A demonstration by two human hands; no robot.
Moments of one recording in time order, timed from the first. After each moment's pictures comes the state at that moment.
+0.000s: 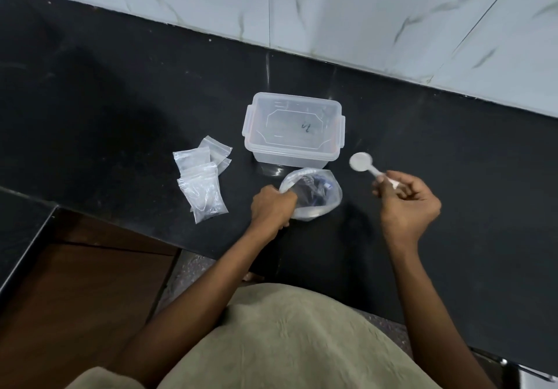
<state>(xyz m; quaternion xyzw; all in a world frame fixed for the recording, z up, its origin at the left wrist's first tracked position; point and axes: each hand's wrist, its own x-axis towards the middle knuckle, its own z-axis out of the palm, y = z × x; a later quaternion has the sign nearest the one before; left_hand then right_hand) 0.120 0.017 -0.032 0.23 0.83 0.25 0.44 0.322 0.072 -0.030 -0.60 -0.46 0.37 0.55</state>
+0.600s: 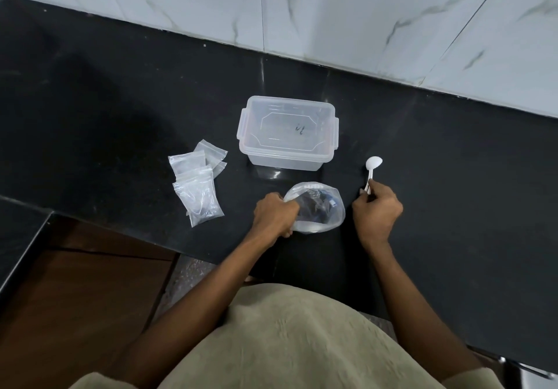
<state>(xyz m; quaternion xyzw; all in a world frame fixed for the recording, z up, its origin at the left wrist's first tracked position) 0.131 0.013 -0.035 0.27 0.81 0.23 0.47 0.316 0.087 -0.095 -0.69 -0.60 0.19 0.36</state>
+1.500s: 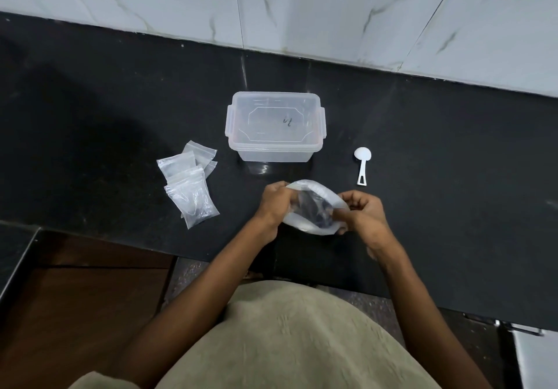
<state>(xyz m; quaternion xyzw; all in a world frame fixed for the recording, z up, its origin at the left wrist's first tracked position) 0.134 0.014 -0.035 0.22 0.68 0.39 0.58 0.321 0.030 -0.030 -0.60 -0.45 0.61 0.26</state>
